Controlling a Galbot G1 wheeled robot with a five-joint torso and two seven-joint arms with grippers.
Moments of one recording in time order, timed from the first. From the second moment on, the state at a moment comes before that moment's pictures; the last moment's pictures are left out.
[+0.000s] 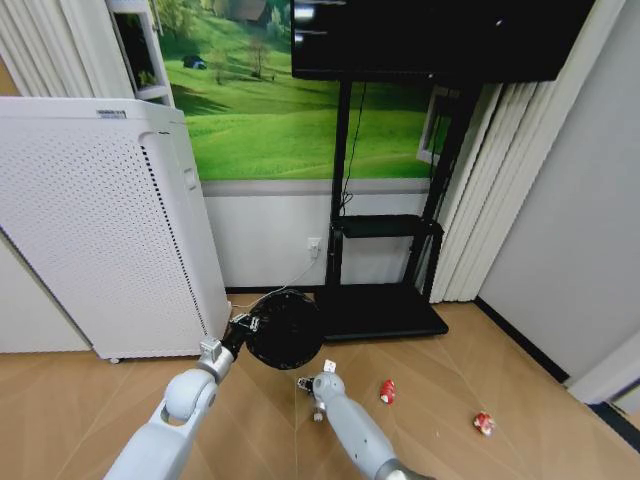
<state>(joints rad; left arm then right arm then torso) 1.17 -1.12 -0.37 -1.90 -0.34 0.15 0.13 -0.77 1.61 0.07 0.89 0.91 -0.49 0.53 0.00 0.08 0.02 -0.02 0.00</state>
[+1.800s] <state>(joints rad) 1.18 -1.15 -0.42 -1.87 -0.36 0.14 0.15 -0.97 1.50 0.18 1.17 0.73 -0.42 0.52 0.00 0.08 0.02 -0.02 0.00</state>
